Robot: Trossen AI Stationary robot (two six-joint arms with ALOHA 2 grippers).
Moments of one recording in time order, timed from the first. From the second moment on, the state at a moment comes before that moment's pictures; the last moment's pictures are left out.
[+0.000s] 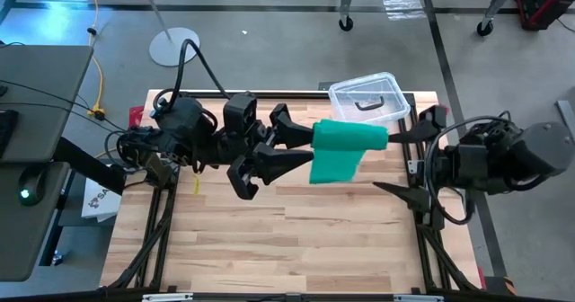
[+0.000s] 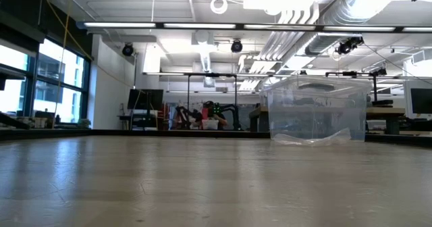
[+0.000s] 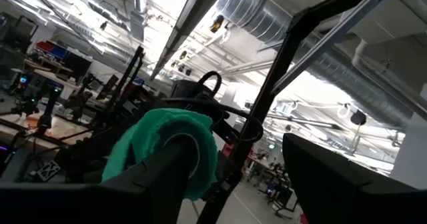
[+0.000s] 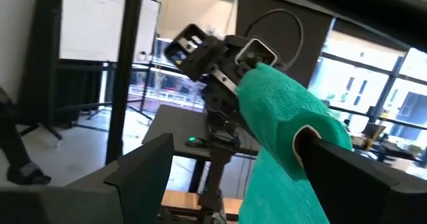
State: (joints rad) left arm -0.32 1.83 2.36 -0.05 -0.18 -0.41; right arm 0.78 1.58 2.35 -0.64 0.85 -0.33
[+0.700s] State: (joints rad) left arm -0.34 1.84 2.36 -0.14 -0.28 -0.34; right arm 0.62 1.58 2.36 -0.66 0.63 0.00
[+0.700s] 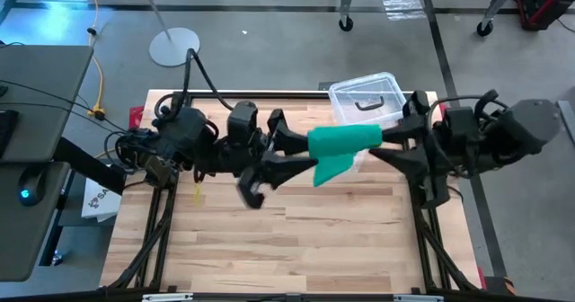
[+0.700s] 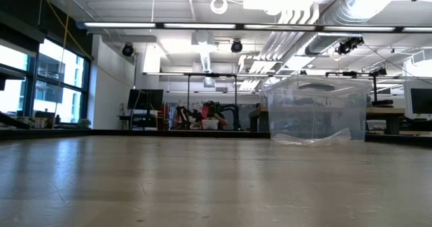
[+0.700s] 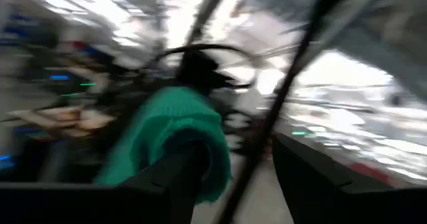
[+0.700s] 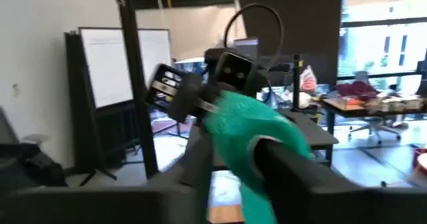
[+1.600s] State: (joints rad) left arm -0.28 1.84 2.36 -0.21 -0.24 -0.37; right arm 0.65 1.60 2.35 -0.94 0.63 0.04
